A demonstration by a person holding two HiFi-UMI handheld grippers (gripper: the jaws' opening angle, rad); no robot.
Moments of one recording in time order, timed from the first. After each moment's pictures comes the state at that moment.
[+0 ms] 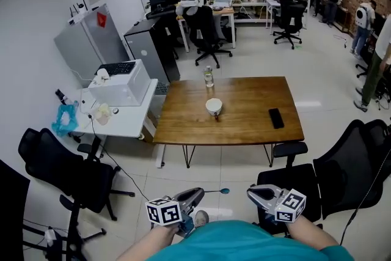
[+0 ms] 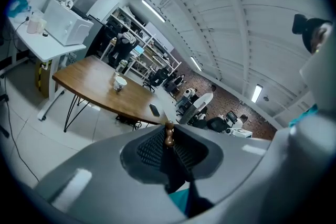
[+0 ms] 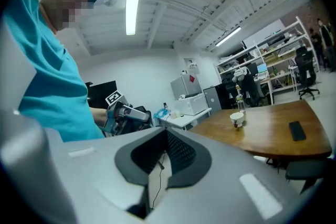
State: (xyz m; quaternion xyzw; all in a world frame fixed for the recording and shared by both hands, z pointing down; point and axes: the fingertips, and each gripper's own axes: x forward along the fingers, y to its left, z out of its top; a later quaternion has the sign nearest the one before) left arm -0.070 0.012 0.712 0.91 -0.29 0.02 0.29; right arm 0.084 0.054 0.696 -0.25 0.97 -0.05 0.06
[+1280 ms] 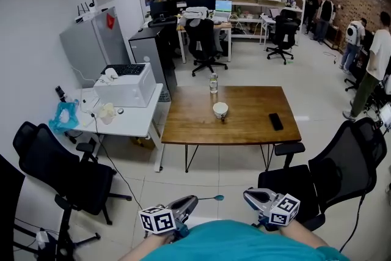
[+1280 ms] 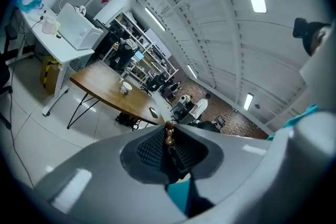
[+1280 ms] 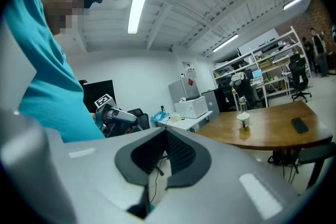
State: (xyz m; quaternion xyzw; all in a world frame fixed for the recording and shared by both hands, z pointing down) left arm -0.212 0.145 0.641 0.92 -0.28 -0.04 0.27; right arm -0.044 0.159 0.657 -0.29 0.95 -0.04 0.07
